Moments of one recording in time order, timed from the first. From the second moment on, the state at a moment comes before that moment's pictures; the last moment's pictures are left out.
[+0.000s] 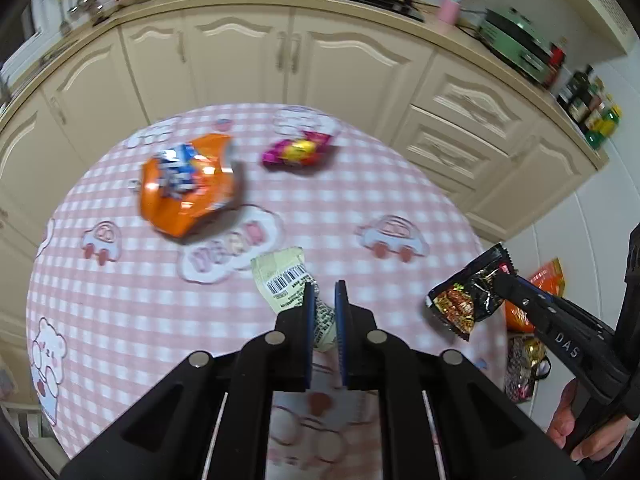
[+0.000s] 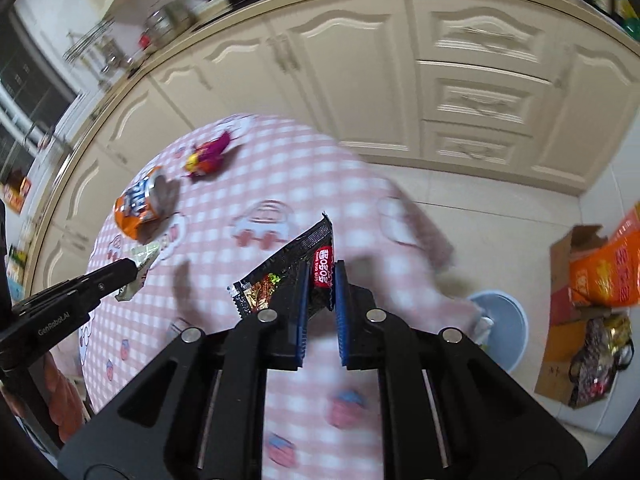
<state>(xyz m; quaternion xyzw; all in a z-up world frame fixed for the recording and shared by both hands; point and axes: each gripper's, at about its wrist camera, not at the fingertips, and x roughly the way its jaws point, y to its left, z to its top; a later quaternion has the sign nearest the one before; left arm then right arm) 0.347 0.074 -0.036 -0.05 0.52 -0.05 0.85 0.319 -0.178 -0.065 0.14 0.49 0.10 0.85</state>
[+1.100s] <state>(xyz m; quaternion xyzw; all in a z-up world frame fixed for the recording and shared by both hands) 0.265 -0.284 -0.089 0.17 0.56 -0.25 0.77 0.160 -0.468 -0.142 0.32 0.47 -0.10 0.81</state>
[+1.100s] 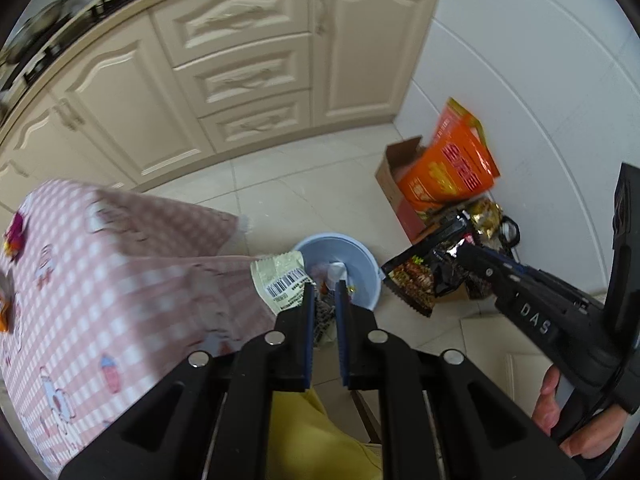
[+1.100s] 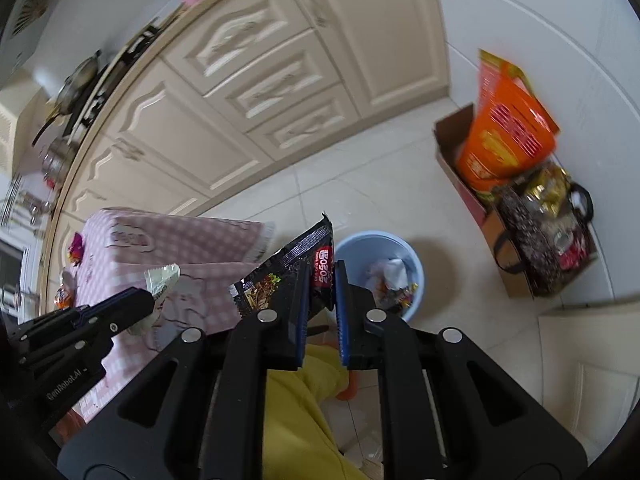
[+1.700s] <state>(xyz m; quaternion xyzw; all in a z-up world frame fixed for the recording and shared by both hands) 0.282 -0.295 -0.126 0.17 0.58 -0.22 0.76 0.168 -0.477 -0.174 0.35 0.49 -0.10 0.79</state>
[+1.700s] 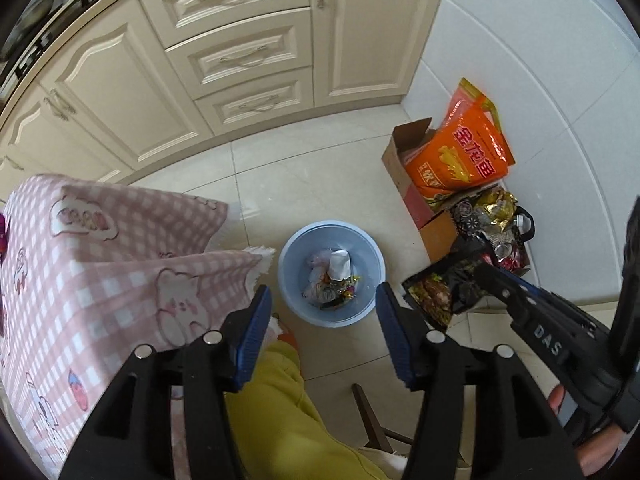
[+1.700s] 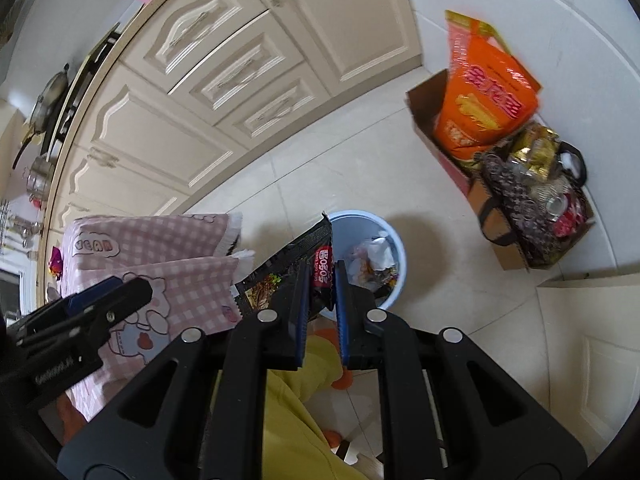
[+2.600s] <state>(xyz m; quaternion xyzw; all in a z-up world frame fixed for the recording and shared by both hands) 0.285 -0.184 -0.084 0.10 0.56 -0.18 0.80 0.185 -0.405 -0.120 0.29 0.47 -0.08 0.83</state>
